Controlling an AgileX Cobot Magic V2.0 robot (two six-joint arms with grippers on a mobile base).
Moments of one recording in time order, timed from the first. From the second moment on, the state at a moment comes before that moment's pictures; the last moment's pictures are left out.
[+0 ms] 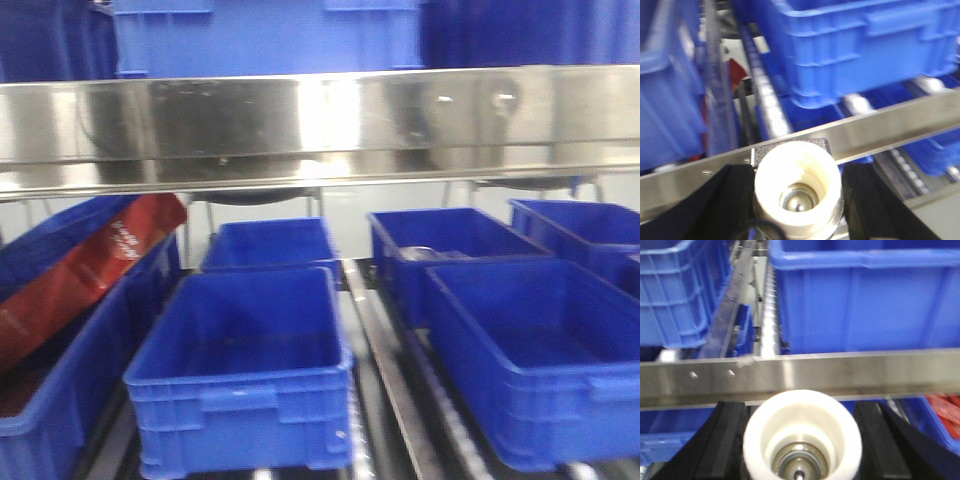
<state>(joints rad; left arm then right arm) -0.04 0.93 -1.18 -0.08 0.80 0.16 0.04 0.77 -0.99 0.08 0.69 -0.03</state>
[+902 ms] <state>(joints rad) -0.04 0.93 -1.18 -0.07 0.80 0.16 0.04 0.77 -0.99 0.08 0.69 -0.03</state>
